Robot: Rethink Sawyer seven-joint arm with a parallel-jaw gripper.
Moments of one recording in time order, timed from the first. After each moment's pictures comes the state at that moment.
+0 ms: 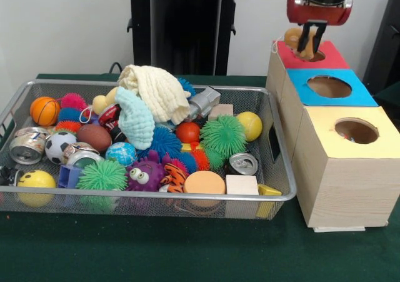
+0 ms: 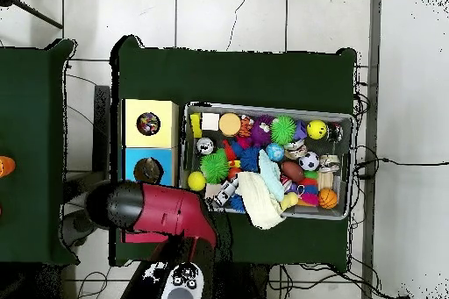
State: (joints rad) arm 0.25 -0.69 -0.26 1.83 0.32 0.67 1.59
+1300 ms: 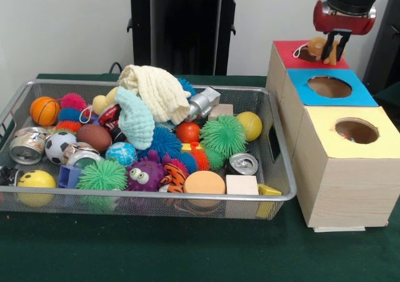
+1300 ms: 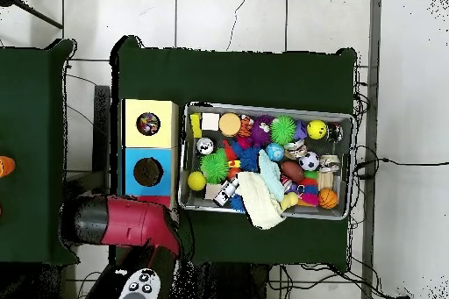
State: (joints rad) arm 0.39 -0.65 -0.26 1.86 0.39 0.58 1.68
